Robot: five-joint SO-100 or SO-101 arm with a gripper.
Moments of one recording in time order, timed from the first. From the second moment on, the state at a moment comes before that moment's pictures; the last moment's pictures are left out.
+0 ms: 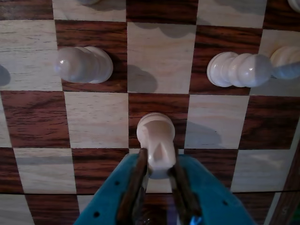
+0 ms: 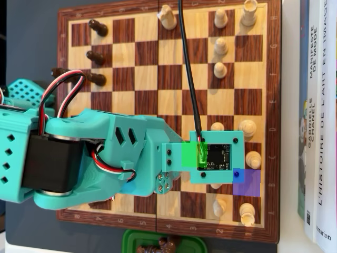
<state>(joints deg) 9.0 89.4 104.7 54.2 79.5</state>
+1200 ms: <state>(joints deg) 8.9 96.7 105.1 54.3 79.5</state>
